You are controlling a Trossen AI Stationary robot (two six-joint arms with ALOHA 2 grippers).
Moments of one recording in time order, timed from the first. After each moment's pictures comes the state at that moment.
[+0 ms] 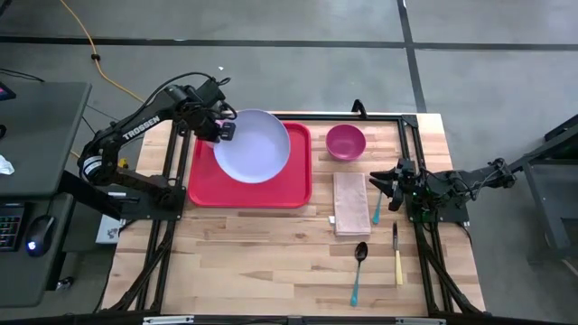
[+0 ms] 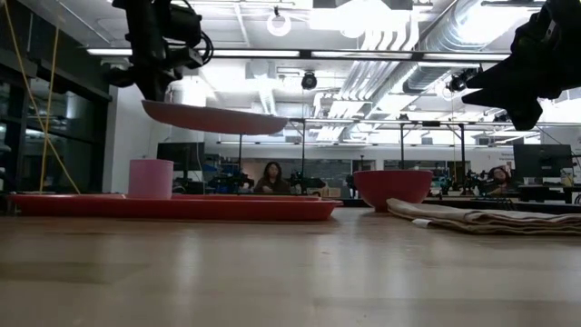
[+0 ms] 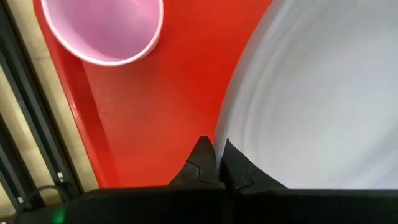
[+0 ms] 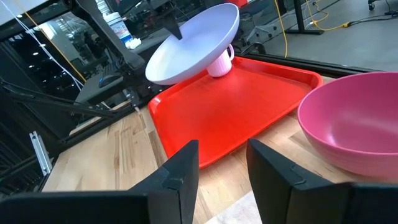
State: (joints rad) left arm 0.77 1.32 1.27 -1.28 0.09 -0.64; right arm 0.30 0.02 0.16 -0.32 0.60 0.54
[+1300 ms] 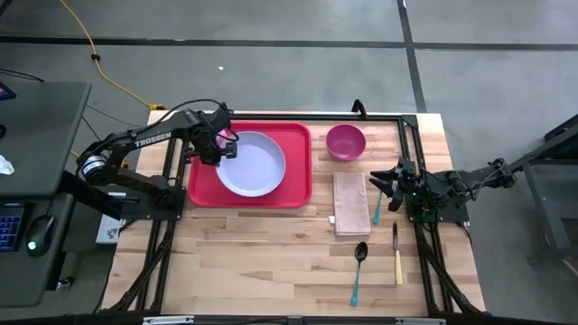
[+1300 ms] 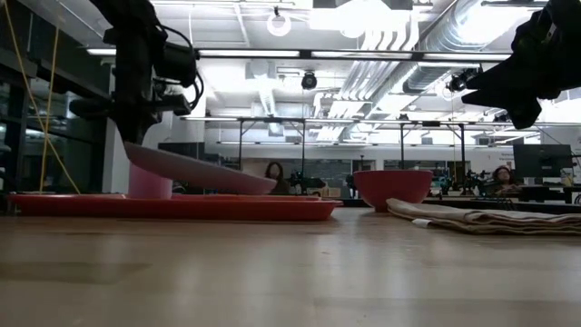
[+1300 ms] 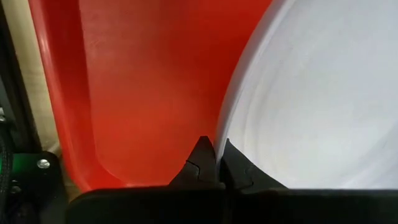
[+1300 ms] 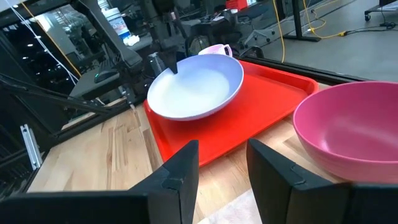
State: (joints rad) left arm 0.69 1.31 0.93 -1.09 0.12 -0.97; right arm 0.30 0.02 0.16 -0.32 0.61 0.49
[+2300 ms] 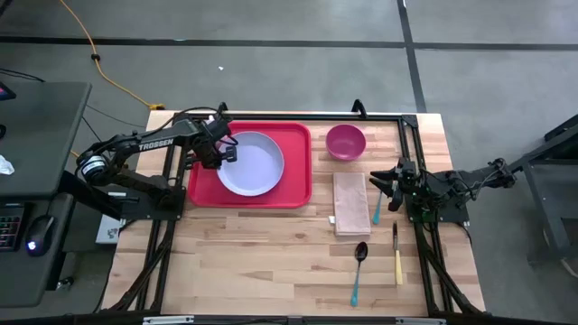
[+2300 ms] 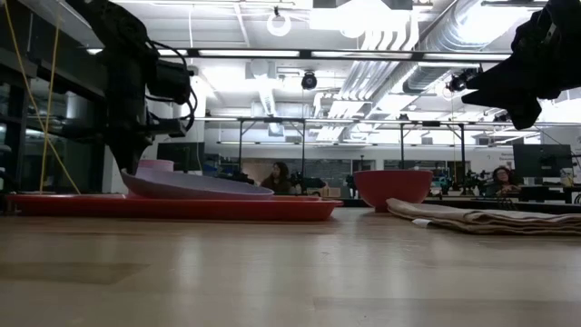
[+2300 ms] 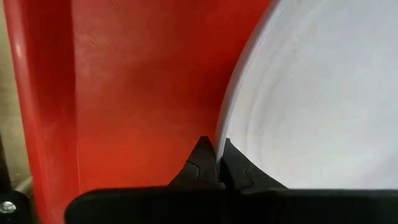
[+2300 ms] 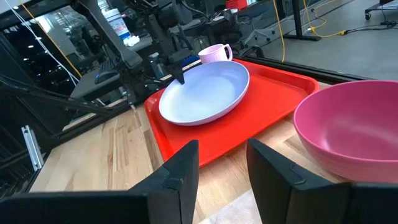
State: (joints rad) left arm 0.69 1.31 0.77 -0.89 0.05 -1.03; right arm 0.30 0.02 0.16 -0.32 0.61 0.50
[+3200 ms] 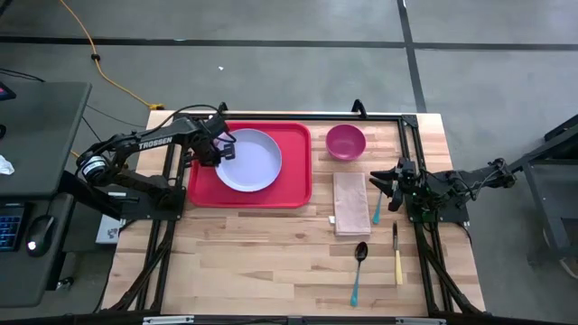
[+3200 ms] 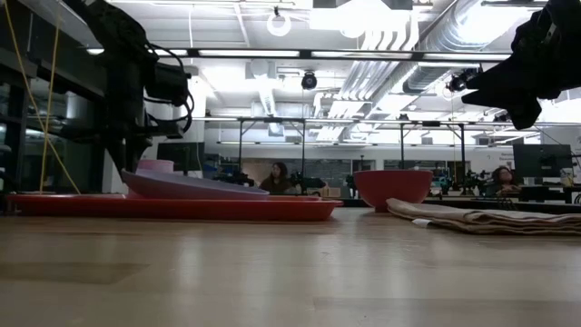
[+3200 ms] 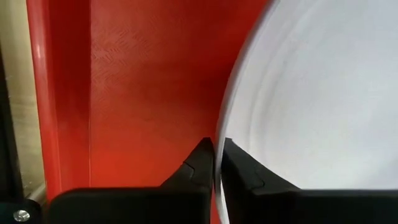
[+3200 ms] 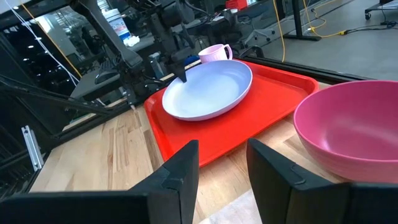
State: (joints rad) left arm 0.73 1.31 0.77 -0.89 0.05 -1.00; right arm 0.30 0.02 0.16 -0.32 0.61 0.50
